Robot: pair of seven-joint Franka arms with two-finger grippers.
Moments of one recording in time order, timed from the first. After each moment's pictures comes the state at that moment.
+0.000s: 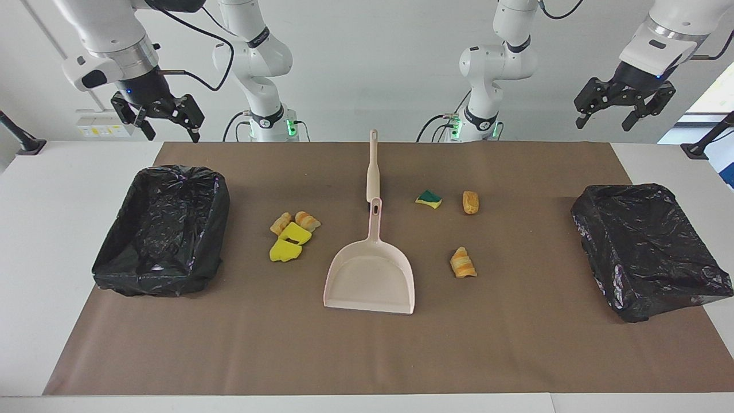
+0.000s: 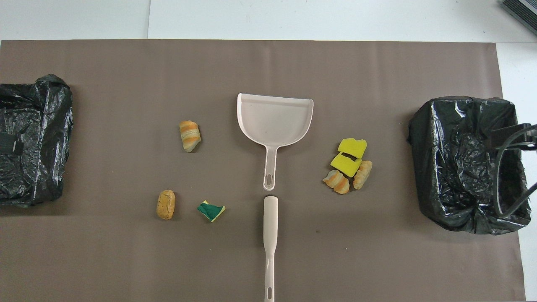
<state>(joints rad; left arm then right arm) -0.07 -0.02 0.05 -1.40 0.00 1.38 0.11 0.00 -0.04 -0.05 -1.54 0.00 1.49 0.03</state>
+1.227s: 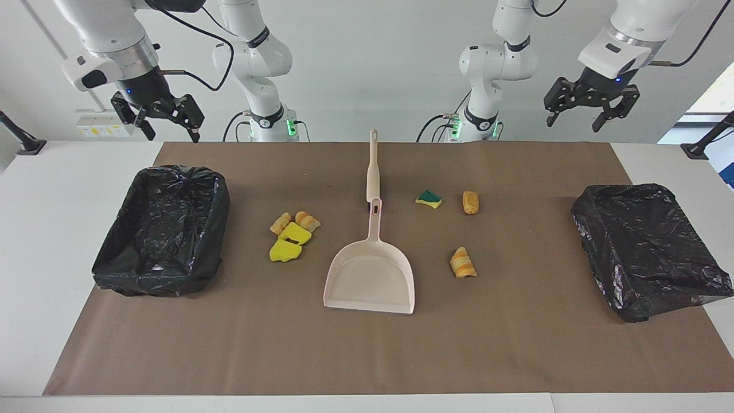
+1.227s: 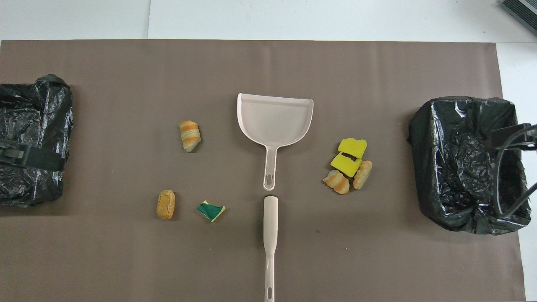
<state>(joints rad) -0.18 -0.09 0.01 -1.55 -0.01 1.41 0.07 0.00 -0.04 -0.05 -1.54 0.00 1.49 0.03</state>
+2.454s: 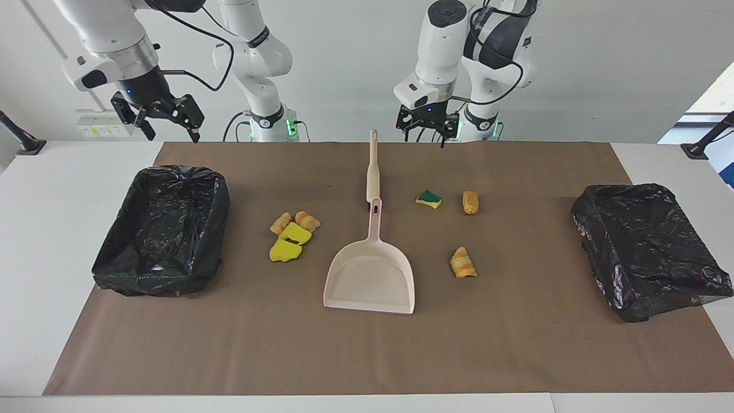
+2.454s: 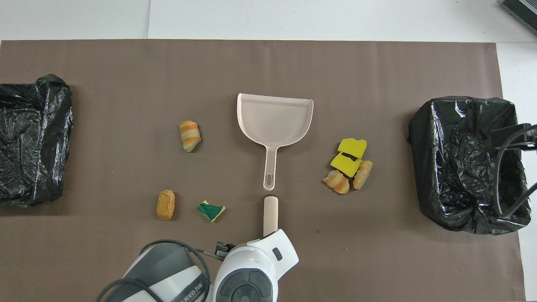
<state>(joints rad) -0.95 -0.15 0.00 -2.25 -0.01 2.07 -0.60 0.00 -0.04 -0.05 -1.54 0.00 1.49 0.03</state>
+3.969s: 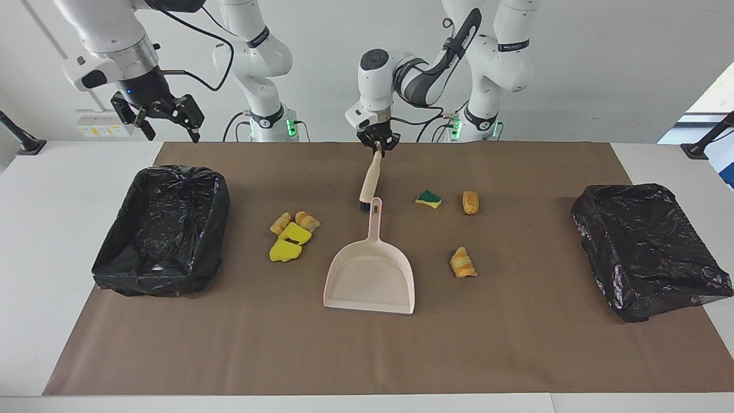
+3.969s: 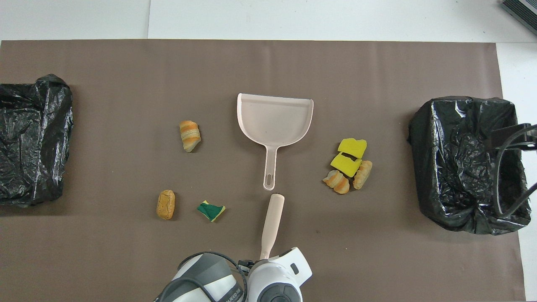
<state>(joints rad) -1.07 -0.04 0.03 -2.30 -0.01 2.16 -0.71 0.00 -0.04 -0.05 -1.54 0.00 1.49 0.03</state>
